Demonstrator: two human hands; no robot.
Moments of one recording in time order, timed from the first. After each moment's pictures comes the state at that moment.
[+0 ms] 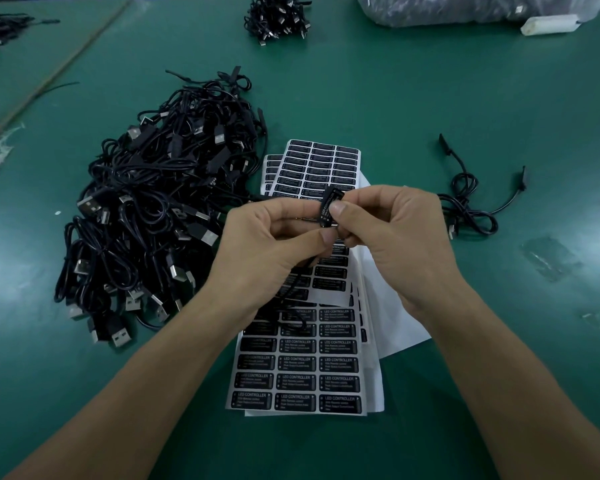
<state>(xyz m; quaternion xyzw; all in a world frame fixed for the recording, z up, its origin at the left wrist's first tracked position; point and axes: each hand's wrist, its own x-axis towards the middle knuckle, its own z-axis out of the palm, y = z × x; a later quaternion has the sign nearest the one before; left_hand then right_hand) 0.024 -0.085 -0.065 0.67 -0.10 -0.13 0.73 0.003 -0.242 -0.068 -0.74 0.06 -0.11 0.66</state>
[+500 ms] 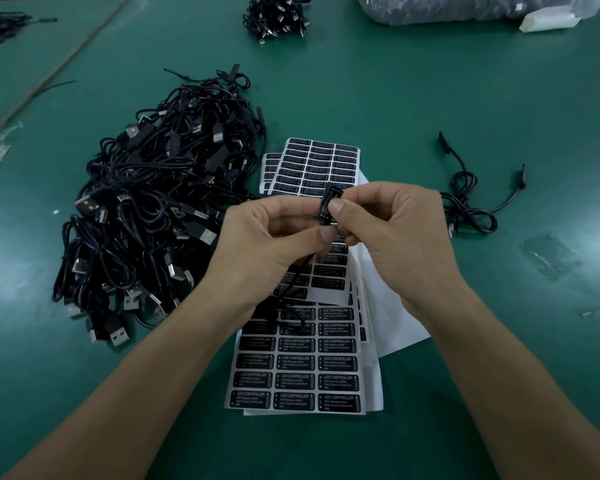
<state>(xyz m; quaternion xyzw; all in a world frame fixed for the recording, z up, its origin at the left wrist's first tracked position) 0.026 -0.085 -0.065 0.67 -0.10 -0.14 0.73 0.004 -0.243 -0.071 -0.76 0.05 -0.14 0.63</state>
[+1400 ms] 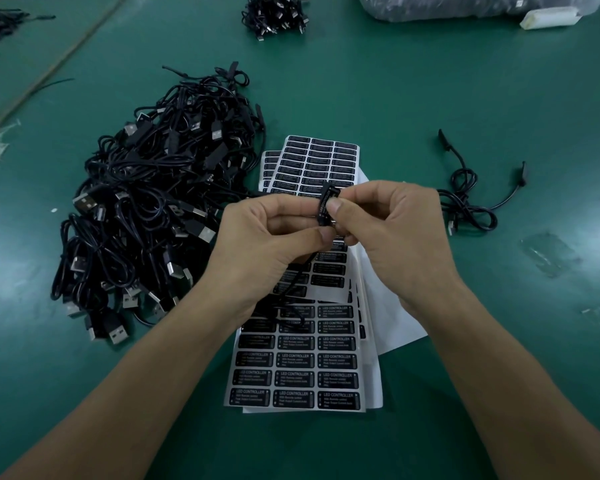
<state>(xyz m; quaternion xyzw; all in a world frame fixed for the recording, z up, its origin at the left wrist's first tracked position) 0.026 -0.085 -0.066 0.67 -0.09 -0.13 0.72 0.004 -0.240 -0.071 -0.78 0.05 -0.14 0.61</state>
